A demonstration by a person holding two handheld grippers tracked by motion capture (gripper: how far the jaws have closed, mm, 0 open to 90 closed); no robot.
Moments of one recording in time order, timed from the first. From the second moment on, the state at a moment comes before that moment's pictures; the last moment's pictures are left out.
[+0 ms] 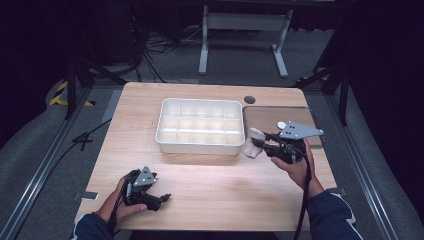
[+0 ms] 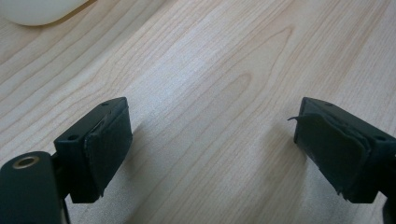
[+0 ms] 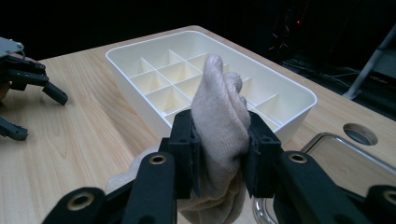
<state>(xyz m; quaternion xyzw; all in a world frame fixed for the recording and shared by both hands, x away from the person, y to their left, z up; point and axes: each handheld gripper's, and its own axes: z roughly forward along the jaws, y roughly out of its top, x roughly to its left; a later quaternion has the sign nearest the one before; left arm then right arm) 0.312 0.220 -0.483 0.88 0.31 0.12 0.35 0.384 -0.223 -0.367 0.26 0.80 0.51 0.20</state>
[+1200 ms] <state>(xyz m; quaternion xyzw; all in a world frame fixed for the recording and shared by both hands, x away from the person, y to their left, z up) 0.311 0.219 -0.483 0.88 0.31 0.12 0.35 0.448 -0.129 -0.370 0.25 0.83 0.46 0.21</state>
